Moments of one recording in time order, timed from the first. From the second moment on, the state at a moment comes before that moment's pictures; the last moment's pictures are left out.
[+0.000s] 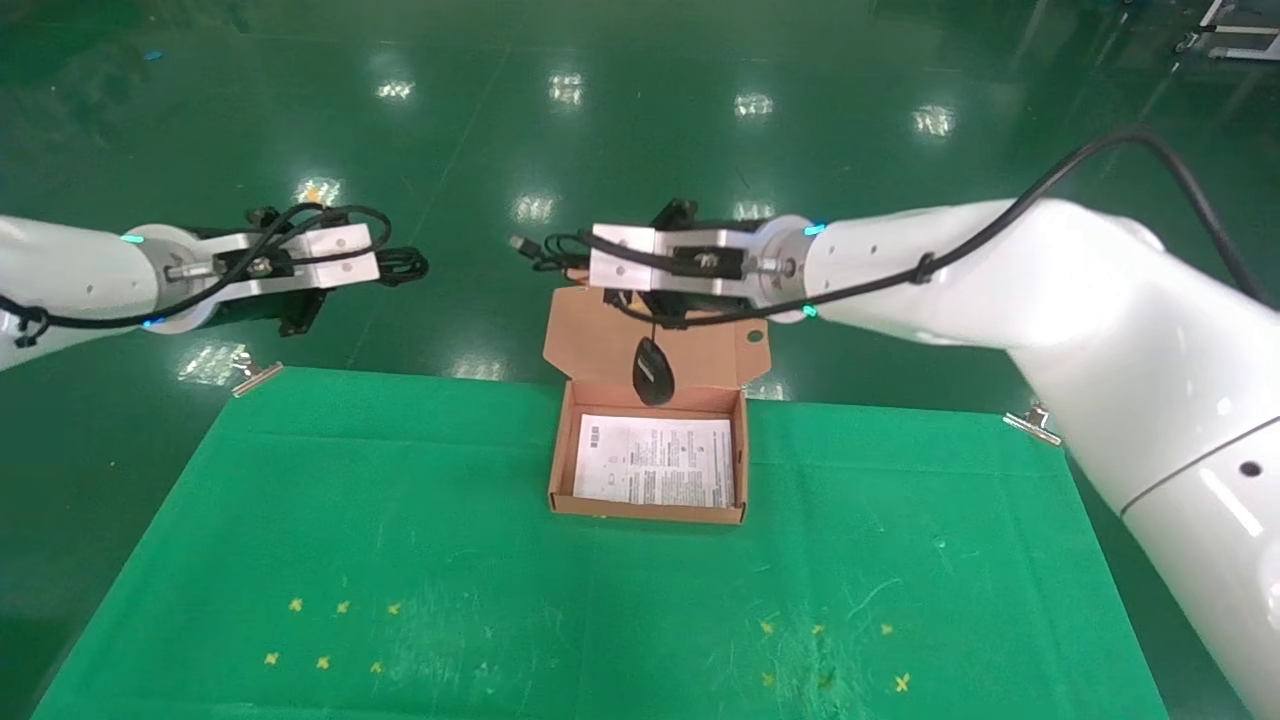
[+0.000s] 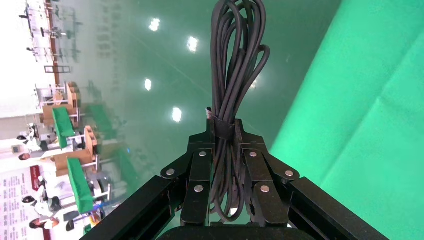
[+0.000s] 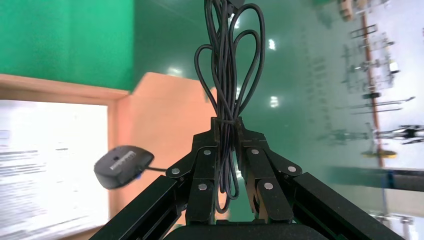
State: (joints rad) left arm -1.62 1.04 0.75 -1.02 2.47 0.91 -0.50; right arm 1.72 -1.36 -0.90 0.69 -1.84 -0.69 -0.01
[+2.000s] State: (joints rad) left arm -1.52 1.22 0.81 -0.89 2.41 0.74 -0.40; right arm 1.65 -1.13 -1.20 0.76 -1.67 -0.56 0.31
